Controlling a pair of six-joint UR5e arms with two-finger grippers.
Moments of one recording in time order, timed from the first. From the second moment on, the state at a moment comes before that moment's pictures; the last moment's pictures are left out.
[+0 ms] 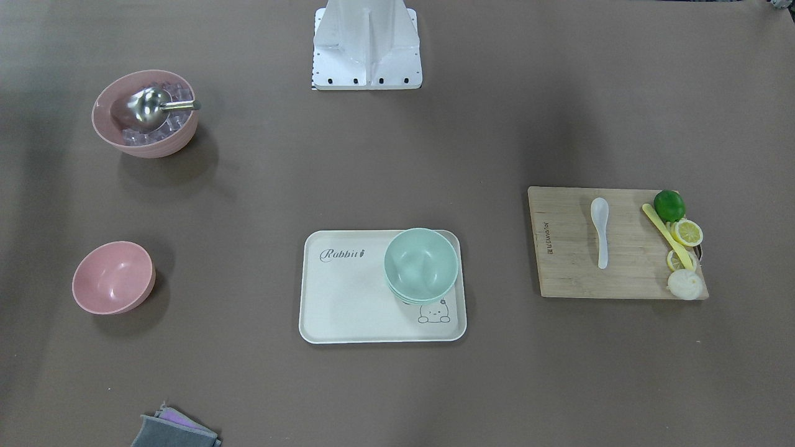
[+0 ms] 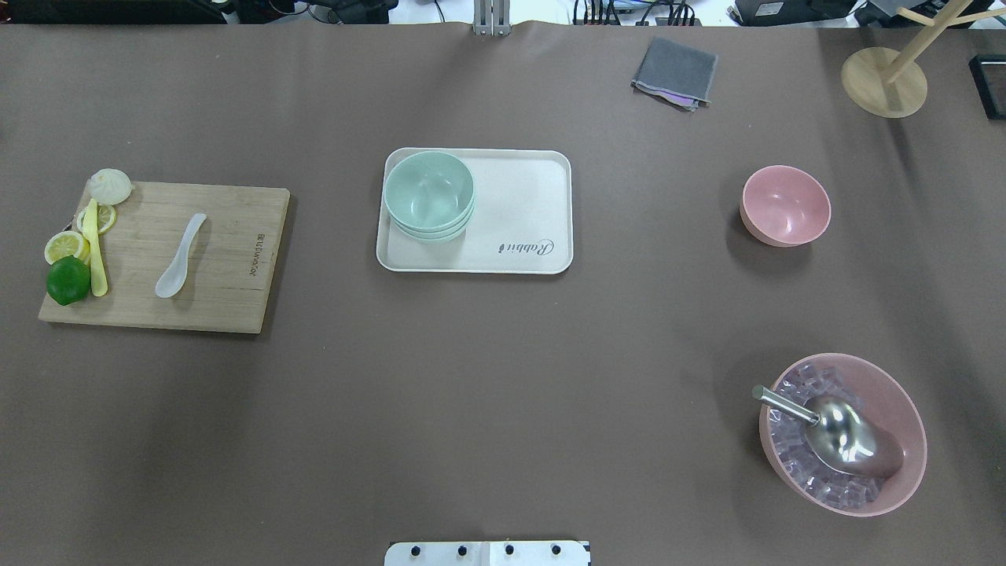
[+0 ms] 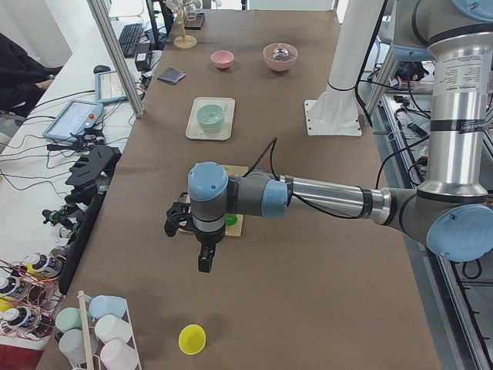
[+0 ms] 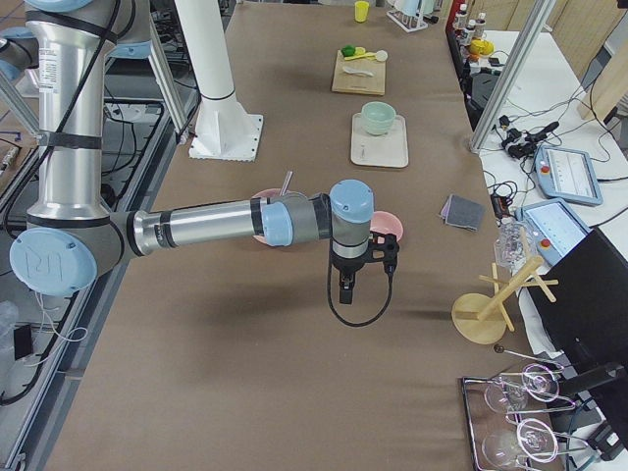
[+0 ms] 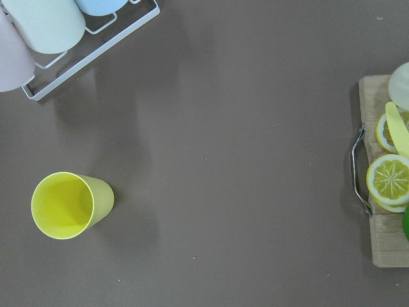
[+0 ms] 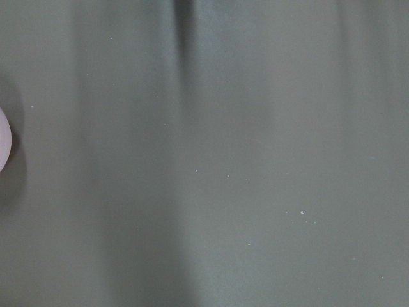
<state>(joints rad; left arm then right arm) -1.62 -1.54 -1.73 -1.52 -2.28 0.08 1.46 -1.66 1.84 -1.57 2.31 0.25</state>
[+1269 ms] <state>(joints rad) -1.62 -1.55 -1.74 -1.47 -2.29 0.08 1.48 -1.69 1.88 -1.62 2.31 0.25</state>
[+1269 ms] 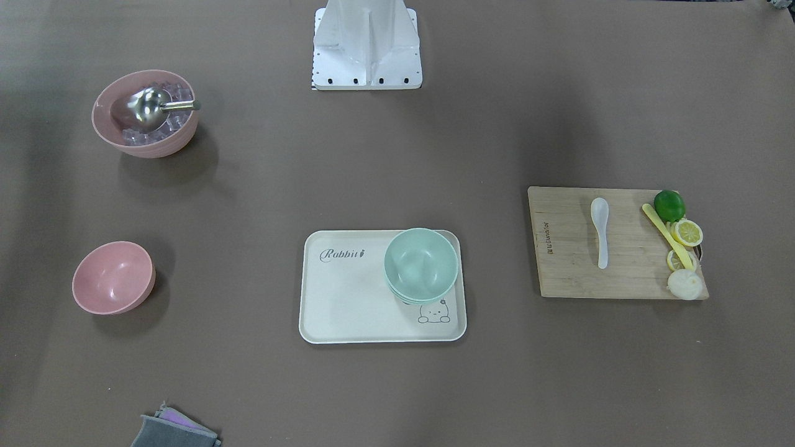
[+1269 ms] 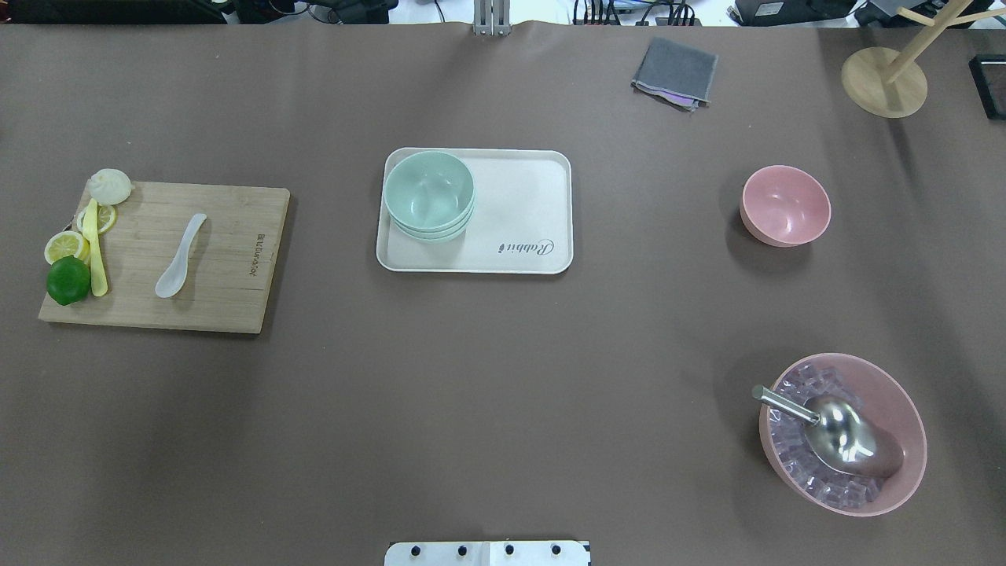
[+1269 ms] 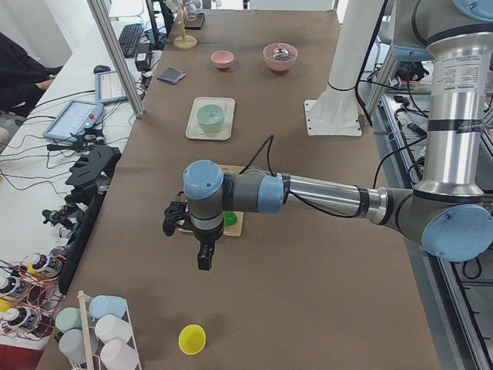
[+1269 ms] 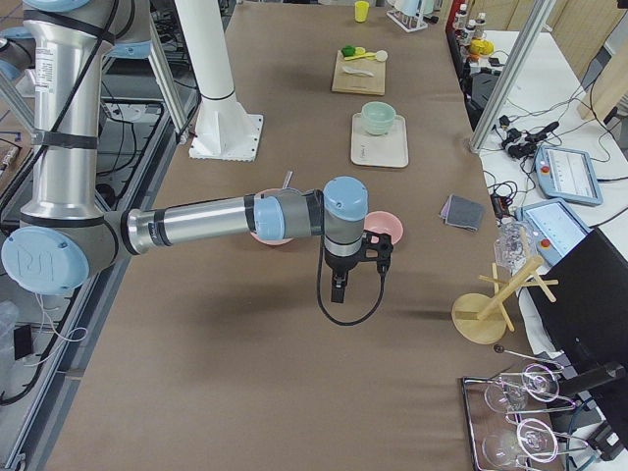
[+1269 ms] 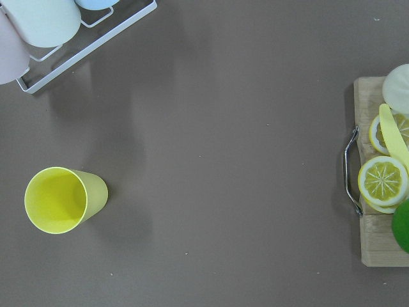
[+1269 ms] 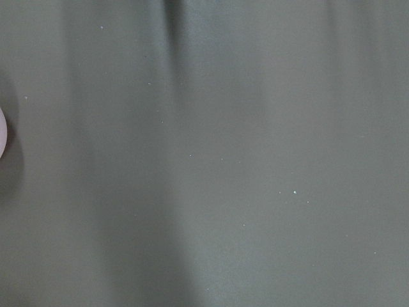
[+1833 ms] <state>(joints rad) -1.62 -1.56 -1.74 -1.48 -2.29 0.08 1.48 -1.69 1.88 -1.63 2.31 0.25</state>
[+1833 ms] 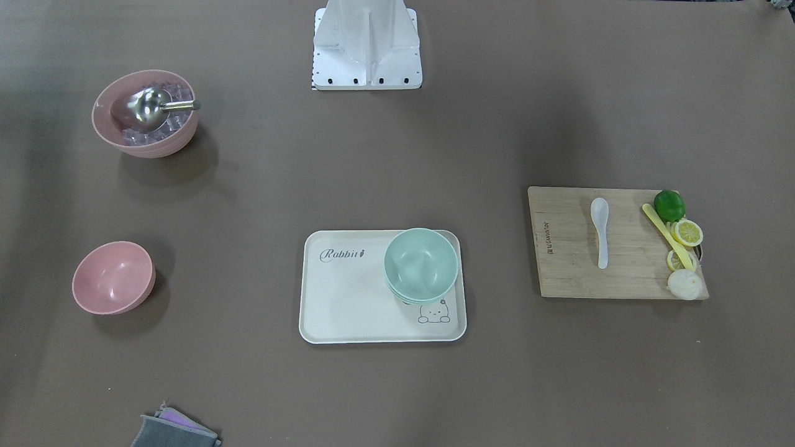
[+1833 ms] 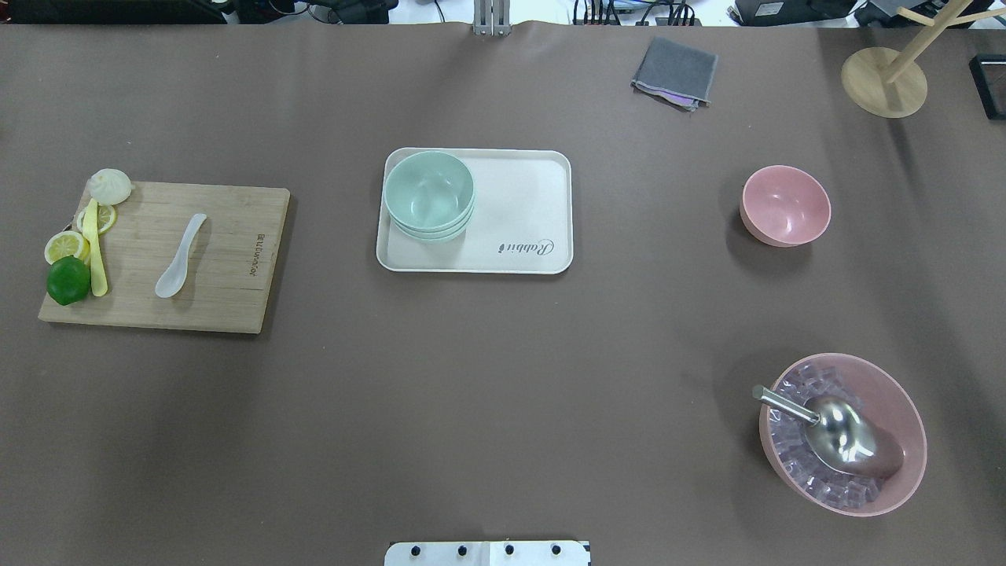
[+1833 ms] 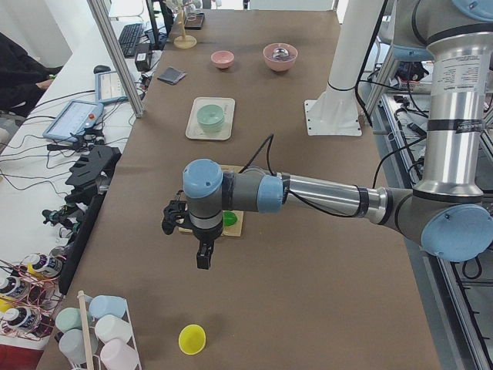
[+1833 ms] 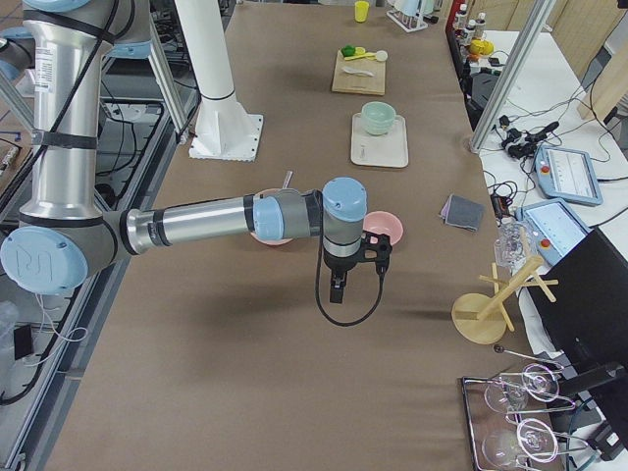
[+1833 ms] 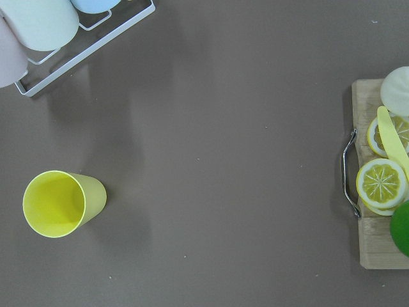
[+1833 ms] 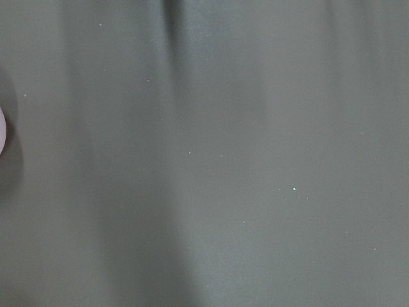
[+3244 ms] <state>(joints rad) -1.61 -1.57 -1.72 -1.48 -2.31 0.08 1.48 -1.68 1.88 -1.63 2.32 0.26</state>
